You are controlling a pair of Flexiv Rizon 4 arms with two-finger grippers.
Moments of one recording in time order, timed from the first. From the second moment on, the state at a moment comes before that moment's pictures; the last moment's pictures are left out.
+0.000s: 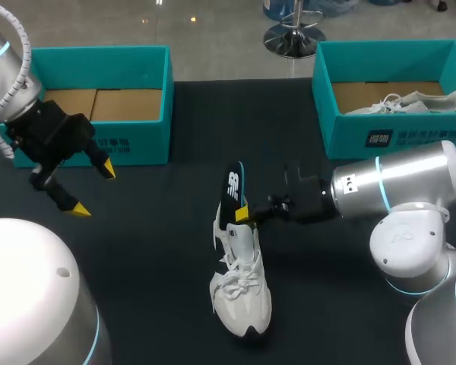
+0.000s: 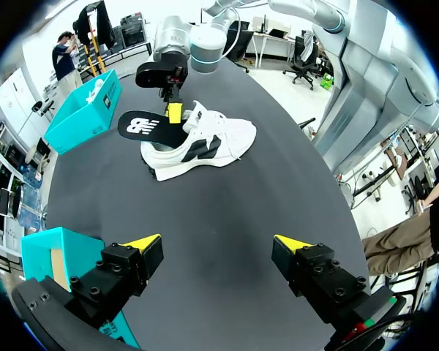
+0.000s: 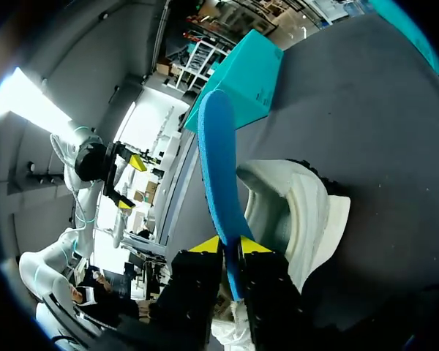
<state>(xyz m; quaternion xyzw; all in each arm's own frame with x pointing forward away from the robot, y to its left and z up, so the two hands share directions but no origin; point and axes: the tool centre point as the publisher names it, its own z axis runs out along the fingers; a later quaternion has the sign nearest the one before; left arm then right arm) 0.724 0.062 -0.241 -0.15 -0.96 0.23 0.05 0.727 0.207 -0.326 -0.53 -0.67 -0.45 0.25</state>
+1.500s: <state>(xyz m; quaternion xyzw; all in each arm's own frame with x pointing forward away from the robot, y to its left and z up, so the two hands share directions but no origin) 0.724 0.062 -0.241 -0.15 -0.96 0.23 0.05 0.725 0.205 -0.342 -0.54 -0.69 -0.40 0.28</state>
